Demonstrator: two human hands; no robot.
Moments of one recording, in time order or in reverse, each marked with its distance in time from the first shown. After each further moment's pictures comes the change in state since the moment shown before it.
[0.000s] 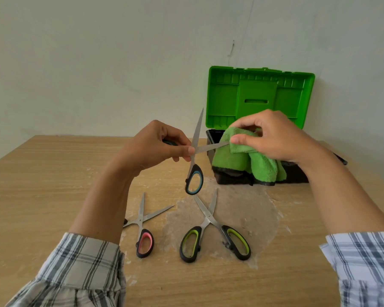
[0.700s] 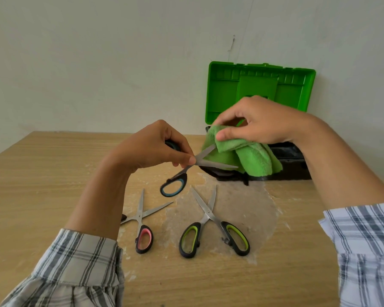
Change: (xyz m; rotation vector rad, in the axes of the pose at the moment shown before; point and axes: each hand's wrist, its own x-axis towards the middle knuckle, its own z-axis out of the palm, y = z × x) left_hand -0.003 0.006 -0.002 0.082 -0.157 0.010; right_hand 0.024 -0.025 -0.014 -0.134 -0.273 -0.141
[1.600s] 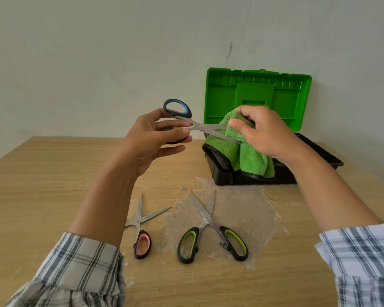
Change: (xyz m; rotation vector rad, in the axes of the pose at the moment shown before) left_hand 0.005 0.008 0.005 -0.683 0.354 -0.111; right_hand -0.007 0.026 0.031 0.216 0.445 0.106
